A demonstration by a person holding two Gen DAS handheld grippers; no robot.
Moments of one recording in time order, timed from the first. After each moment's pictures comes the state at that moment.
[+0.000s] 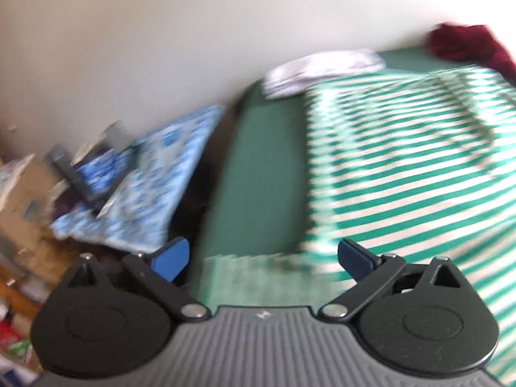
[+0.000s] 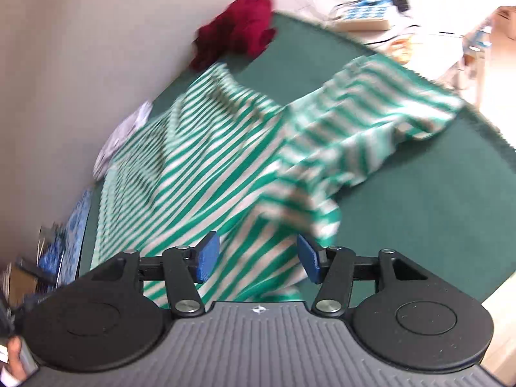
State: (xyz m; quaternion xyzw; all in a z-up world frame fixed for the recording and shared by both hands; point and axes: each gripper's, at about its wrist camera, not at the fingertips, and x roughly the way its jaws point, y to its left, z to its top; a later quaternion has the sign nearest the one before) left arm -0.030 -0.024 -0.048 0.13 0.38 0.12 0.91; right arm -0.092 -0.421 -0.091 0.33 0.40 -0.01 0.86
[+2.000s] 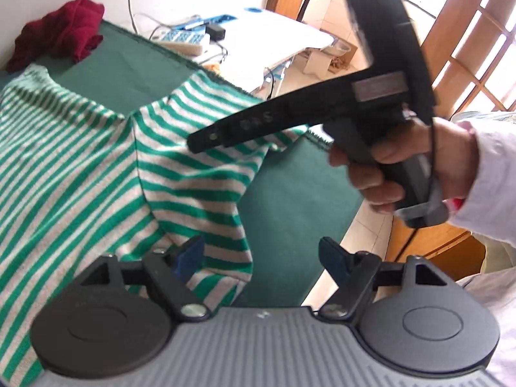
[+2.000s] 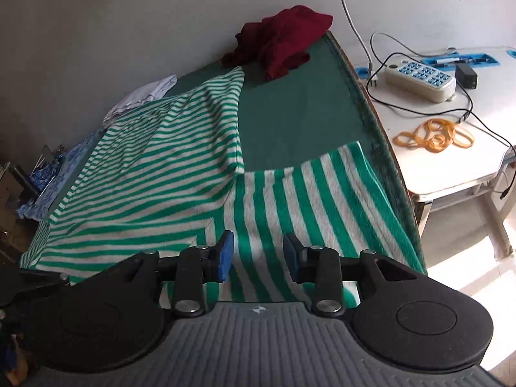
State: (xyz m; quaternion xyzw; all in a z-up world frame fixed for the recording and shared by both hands) left arm -0.053 -0.355 -0.102 0.10 0.48 -0.38 0.78; right arm -0.035 -0.498 -0.112 0.14 0.39 0.16 0.90
